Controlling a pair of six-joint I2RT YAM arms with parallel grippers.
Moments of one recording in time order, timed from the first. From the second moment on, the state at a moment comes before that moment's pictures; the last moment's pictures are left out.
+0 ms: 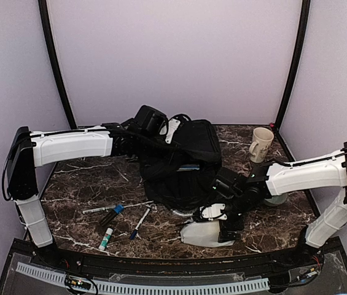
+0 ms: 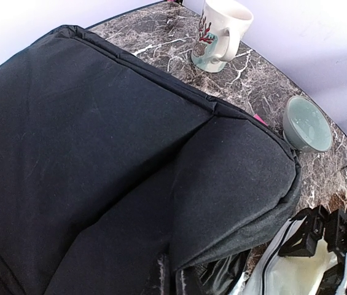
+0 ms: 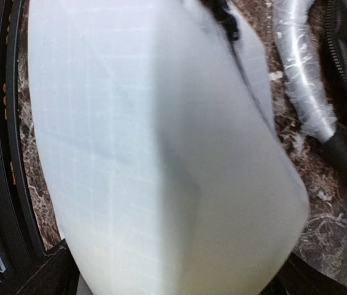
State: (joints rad) left arm -0.85 1.82 1.49 -0.32 0.10 -0.19; right arm 1.01 1.51 0.87 -0.70 -0.15 -0.55
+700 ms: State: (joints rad) left arm -0.88 1.82 1.44 -0.38 0.02 -0.08; right arm 1.05 1.57 0.88 -0.71 -0.20 -0.55
